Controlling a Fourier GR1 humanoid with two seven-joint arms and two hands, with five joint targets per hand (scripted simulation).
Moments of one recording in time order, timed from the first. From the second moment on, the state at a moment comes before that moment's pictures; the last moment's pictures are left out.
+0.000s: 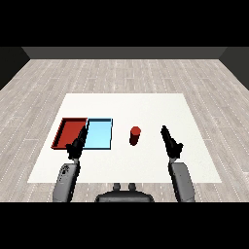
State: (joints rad) left arm -0.03 0.12 -0.03 -1.57 0.00 -0.01 -0.01; right arm -0.04 -0.10 0.00 -1.55 0.01 0.04 -0.04
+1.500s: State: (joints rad) left arm -0.02 0.05 0.06 -1.59 0.09 -0.09 -0.44; right arm -0.04 -0.15 -0.17 -1.49 -0.16 0.25 -0.35
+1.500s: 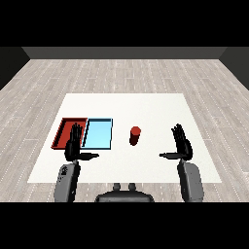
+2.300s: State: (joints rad) left arm 0.00 0.05 0.07 -1.59 0.11 -0.10 -0.47; right arm -0.19 -0.09 -0.12 -1.35 -0.13 0.19 -0.28
